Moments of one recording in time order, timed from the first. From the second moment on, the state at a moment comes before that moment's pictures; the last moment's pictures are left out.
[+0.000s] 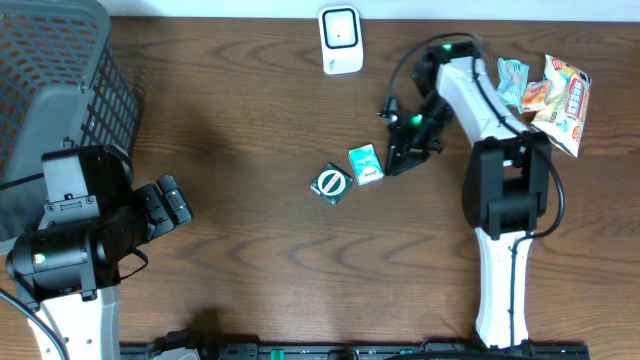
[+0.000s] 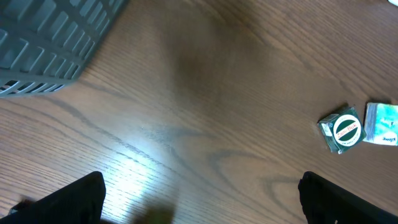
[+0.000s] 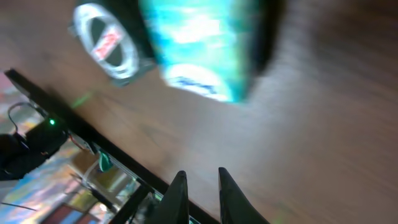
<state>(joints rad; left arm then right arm) 0.19 1.02 1.25 -1.31 0.06 -0.28 0.21 2.39 2.06 -1.65 -0.52 -0.25</state>
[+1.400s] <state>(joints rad) 0.19 1.02 1.25 -1.31 0.06 -0.28 0.39 2.32 1.86 -1.32 -0.02 0.27</state>
